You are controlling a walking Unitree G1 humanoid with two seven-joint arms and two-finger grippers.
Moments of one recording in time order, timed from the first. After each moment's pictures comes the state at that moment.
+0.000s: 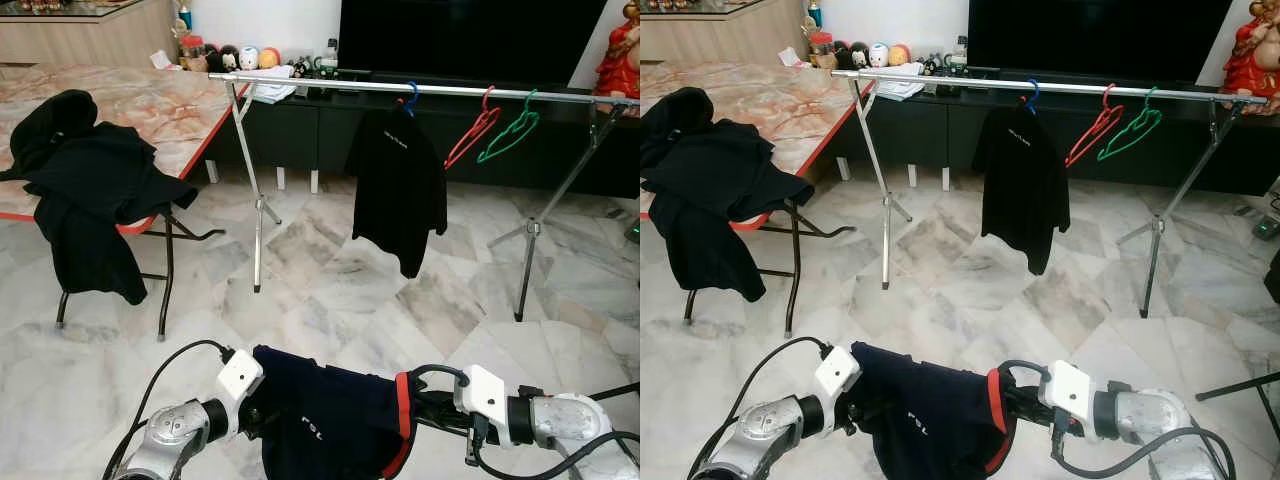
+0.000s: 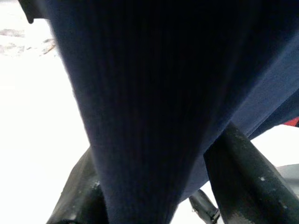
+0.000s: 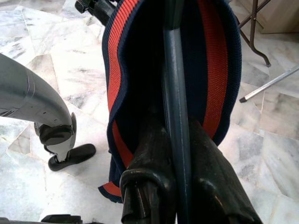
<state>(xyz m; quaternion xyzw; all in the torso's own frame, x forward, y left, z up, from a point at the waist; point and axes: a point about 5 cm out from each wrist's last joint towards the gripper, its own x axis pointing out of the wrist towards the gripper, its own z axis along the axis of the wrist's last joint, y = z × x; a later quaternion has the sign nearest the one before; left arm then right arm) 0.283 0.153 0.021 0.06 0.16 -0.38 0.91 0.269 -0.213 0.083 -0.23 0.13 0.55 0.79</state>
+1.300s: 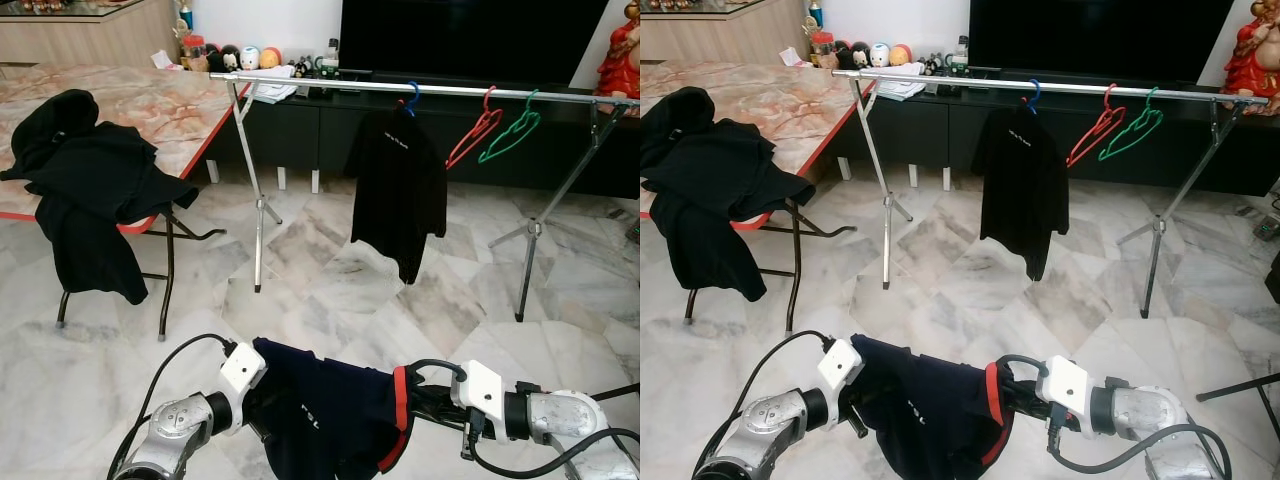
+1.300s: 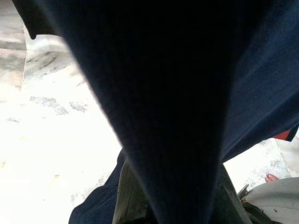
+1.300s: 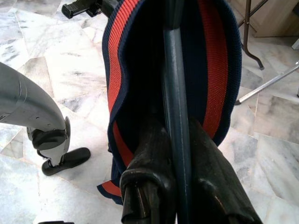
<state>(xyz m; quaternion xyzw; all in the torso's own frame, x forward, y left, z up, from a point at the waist) 0.290 0.149 0.029 0.06 0.14 -0.39 0.91 0.273 -0.210 0.085 -0.23 0.12 0.55 0.80</state>
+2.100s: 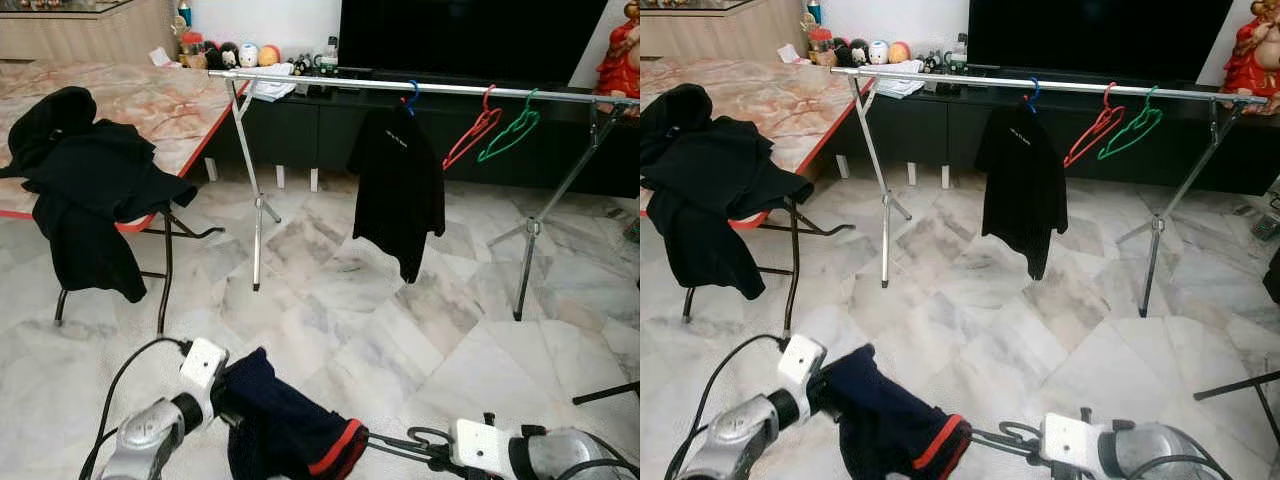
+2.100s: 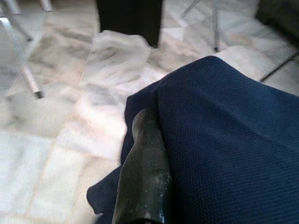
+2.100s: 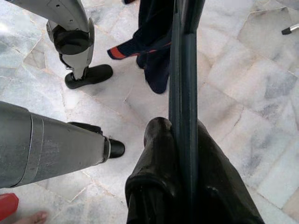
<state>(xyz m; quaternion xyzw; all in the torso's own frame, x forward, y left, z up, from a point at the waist) 0.286 0.193 0.027 0.04 0.13 -0.24 0.96 0.245 -0.239 0.029 -0.35 0.27 0.53 0.72</state>
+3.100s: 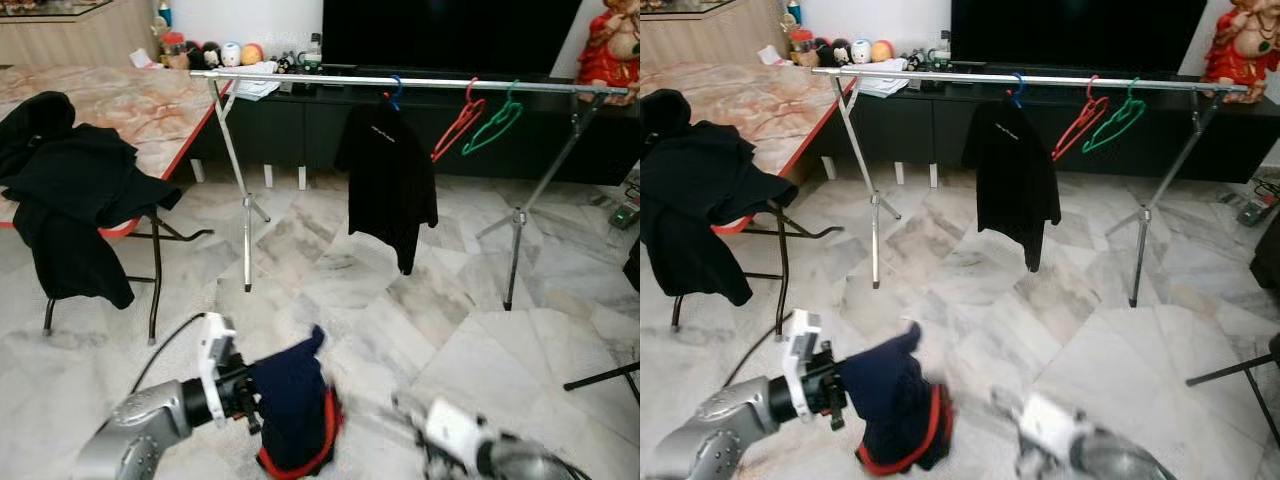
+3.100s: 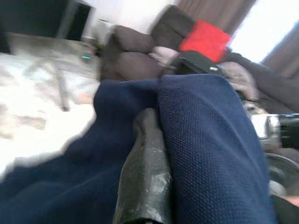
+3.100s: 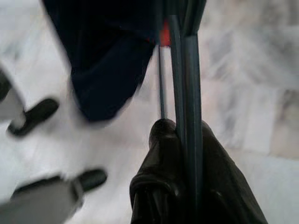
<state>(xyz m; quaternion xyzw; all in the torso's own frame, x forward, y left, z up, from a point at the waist) 0.261 0.147 0.113 -0.15 0.03 -0.50 0.85 0.278 -0.216 0.010 -0.28 0.28 0.35 0.85</state>
